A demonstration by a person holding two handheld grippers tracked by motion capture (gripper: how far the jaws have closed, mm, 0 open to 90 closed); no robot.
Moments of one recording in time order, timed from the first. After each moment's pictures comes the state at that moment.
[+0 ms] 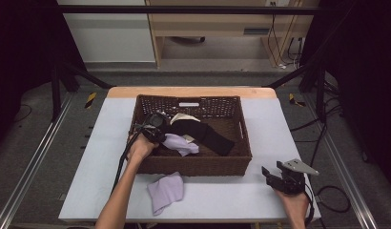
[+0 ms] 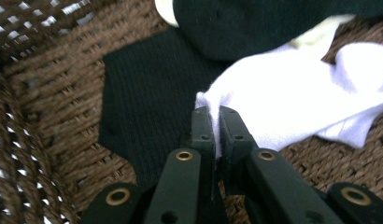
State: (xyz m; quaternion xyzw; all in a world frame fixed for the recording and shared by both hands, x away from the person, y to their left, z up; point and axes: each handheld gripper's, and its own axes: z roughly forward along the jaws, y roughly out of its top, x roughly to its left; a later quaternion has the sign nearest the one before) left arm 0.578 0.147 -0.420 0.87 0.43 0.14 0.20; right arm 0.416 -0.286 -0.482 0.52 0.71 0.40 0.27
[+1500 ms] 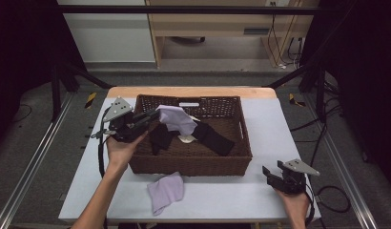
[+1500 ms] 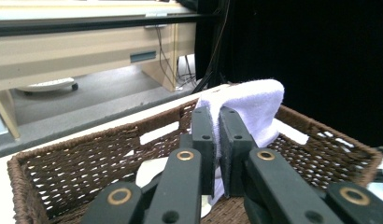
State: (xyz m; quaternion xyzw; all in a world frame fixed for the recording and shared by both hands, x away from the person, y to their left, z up) left arm 0.477 0.193 -0.308 0.71 0.34 0.23 0.57; right arm 0.416 -0.288 -0.482 0.52 0.71 0.40 0.28
